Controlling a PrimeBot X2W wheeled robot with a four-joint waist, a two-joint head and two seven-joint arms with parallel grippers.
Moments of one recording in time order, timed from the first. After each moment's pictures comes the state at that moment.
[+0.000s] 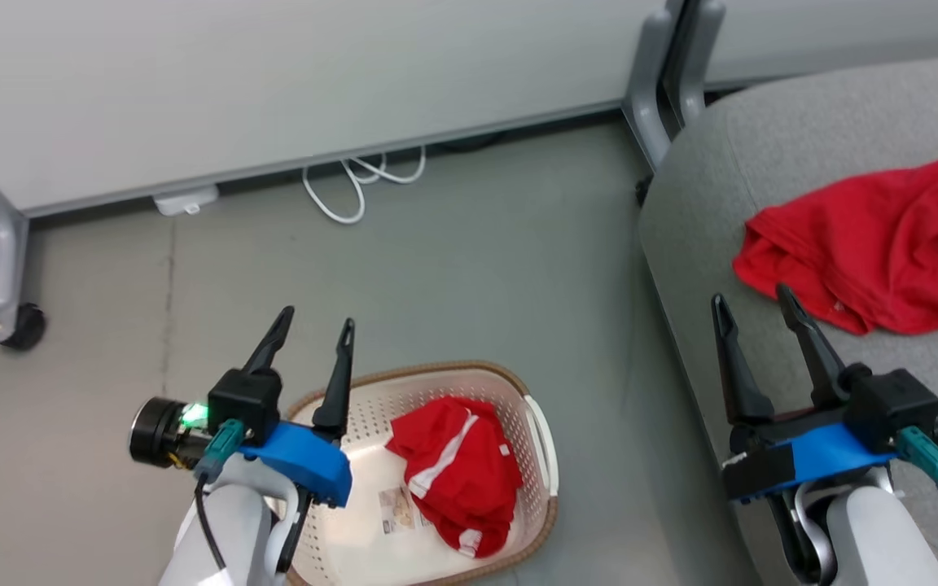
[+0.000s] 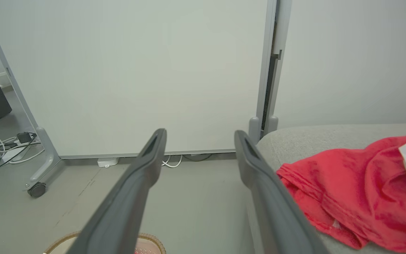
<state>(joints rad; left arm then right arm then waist) -0.32 0.08 -0.19 0.52 -0.08 -0.13 -0.26 -0.22 -0.07 0.03 0.23 0.12 0.13 -0.26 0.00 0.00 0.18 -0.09</state>
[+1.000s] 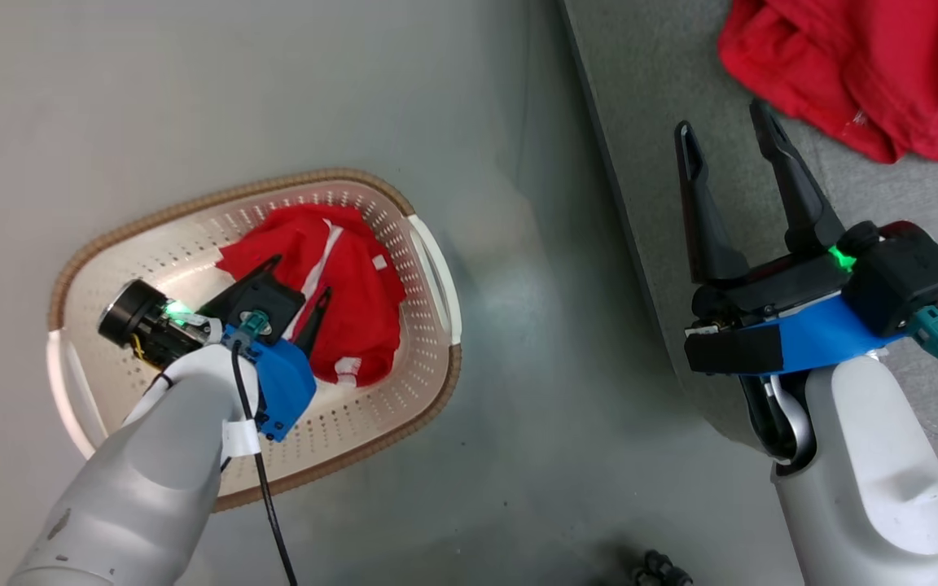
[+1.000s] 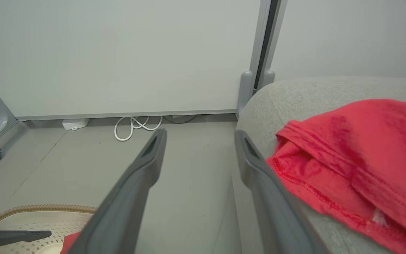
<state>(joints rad) -0.80 0.23 -0.76 1.09 -0.23 -0.13 -0.26 -0.49 -0.05 0.12 0.14 0.15 0.13 -0.26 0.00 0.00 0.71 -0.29</state>
